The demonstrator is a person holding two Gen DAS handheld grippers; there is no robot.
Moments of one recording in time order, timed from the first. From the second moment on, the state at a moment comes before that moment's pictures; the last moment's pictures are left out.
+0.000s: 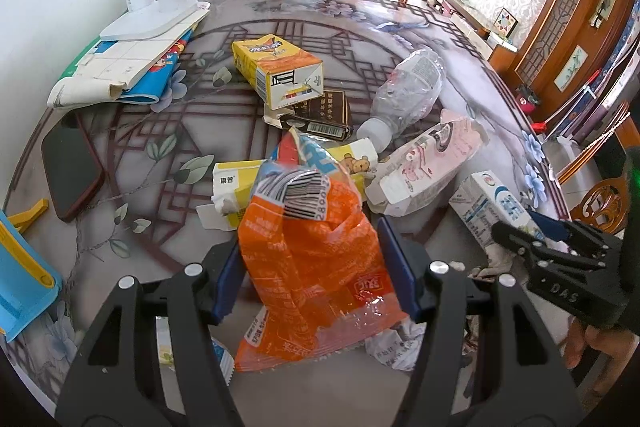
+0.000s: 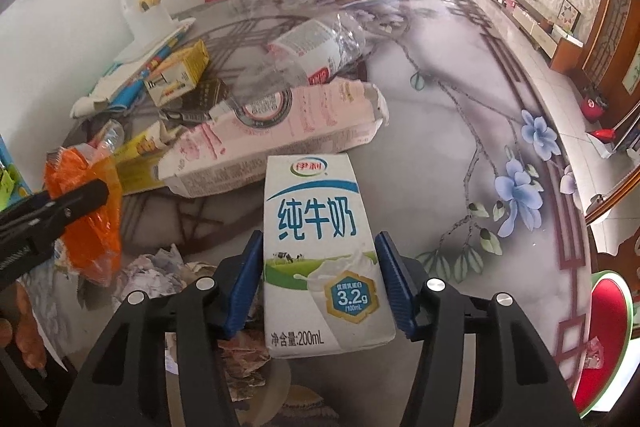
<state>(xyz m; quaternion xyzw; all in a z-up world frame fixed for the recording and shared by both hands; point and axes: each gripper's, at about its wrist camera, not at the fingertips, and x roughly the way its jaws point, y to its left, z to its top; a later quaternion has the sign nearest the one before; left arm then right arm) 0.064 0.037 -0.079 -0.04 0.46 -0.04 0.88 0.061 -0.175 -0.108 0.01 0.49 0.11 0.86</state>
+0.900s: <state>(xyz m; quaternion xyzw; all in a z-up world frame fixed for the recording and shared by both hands) 0.035 -0.022 -0.055 -0.06 0.42 -0.06 0.91 0.033 -0.260 -0.067 0.09 0.43 0.10 0.89</state>
